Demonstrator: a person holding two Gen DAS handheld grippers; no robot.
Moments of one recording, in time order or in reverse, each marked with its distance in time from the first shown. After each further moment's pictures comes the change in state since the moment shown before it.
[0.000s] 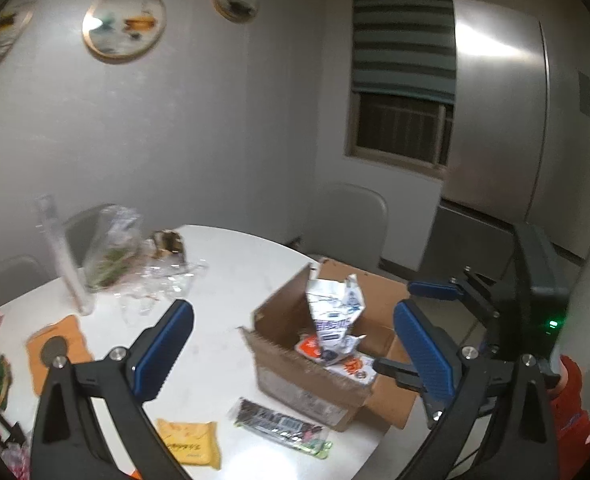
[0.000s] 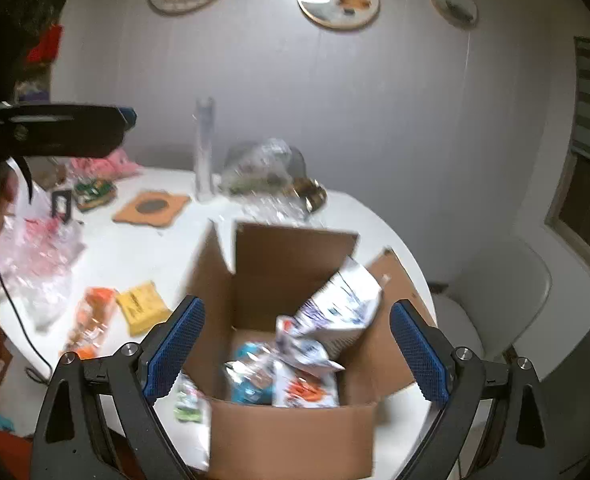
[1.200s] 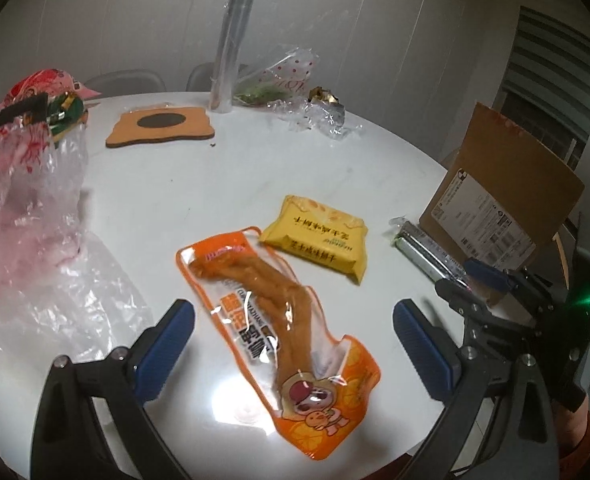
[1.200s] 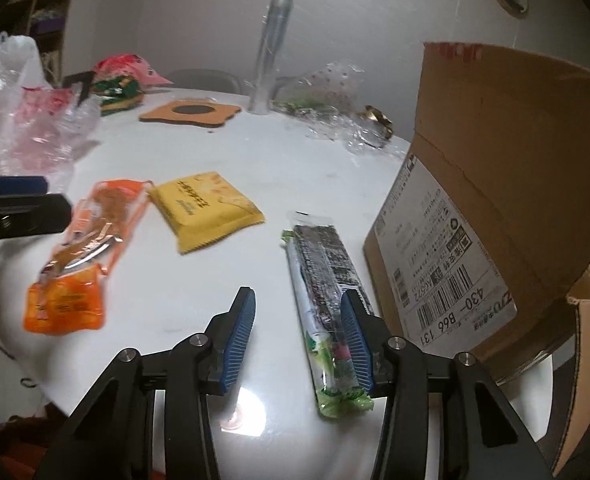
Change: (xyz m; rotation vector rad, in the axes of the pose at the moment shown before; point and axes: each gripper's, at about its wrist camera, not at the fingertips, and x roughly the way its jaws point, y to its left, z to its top) left arm 0.001 0.114 -0.261 -0.437 0.179 0.305; right arm 0.132 0.162 -0.108 -0.093 0.169 -0.032
